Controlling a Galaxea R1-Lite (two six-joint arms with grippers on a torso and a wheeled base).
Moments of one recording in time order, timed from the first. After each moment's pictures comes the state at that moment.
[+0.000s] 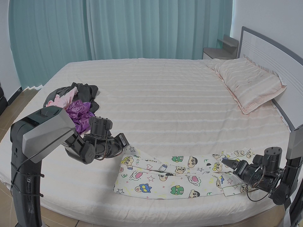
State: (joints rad) left arm -0.31 2.38 -1.12 -0.64 -0.20 -0.78; right arm 0.25 2.06 -0.02 -1.55 0.10 0.85
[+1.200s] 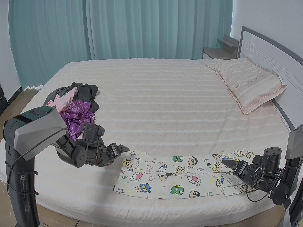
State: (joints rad) left arm -0.26 2.32 -0.99 -0.56 -0.23 -0.71; right arm 0.25 2.07 -0.02 -1.55 0.09 0.85
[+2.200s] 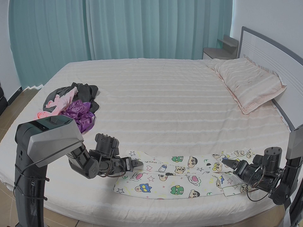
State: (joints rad) left arm -0.37 2.40 -0.97 -0.64 -0.22 -0.48; right arm 0.25 2.06 -0.02 -1.55 0.09 0.85
